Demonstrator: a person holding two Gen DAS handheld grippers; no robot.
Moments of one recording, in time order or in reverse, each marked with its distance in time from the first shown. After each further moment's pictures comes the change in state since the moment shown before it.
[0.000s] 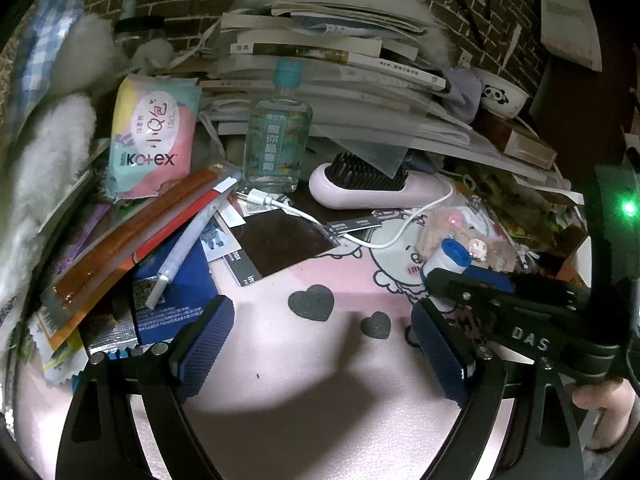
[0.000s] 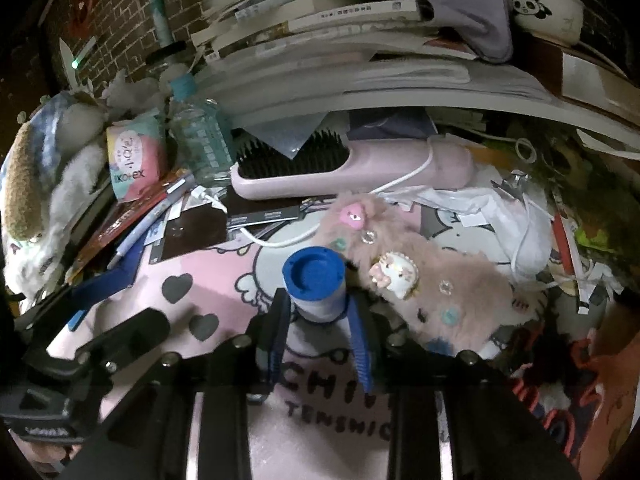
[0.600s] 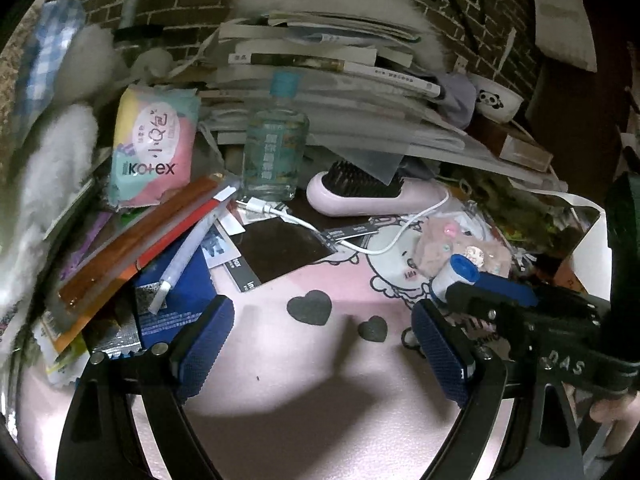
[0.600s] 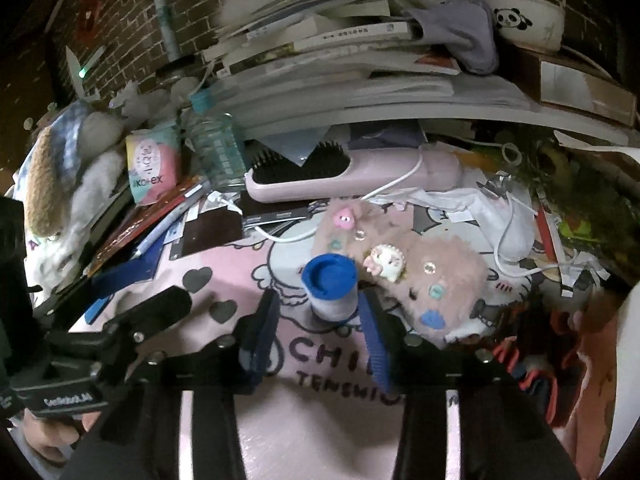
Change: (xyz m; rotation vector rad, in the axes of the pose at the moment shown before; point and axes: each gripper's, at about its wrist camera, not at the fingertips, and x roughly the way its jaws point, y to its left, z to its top) left arm -0.003 -0.001 0.000 0.008 -0.021 -0.004; right arm -0.024 0.002 -0.011 0.011 -0.035 0.021
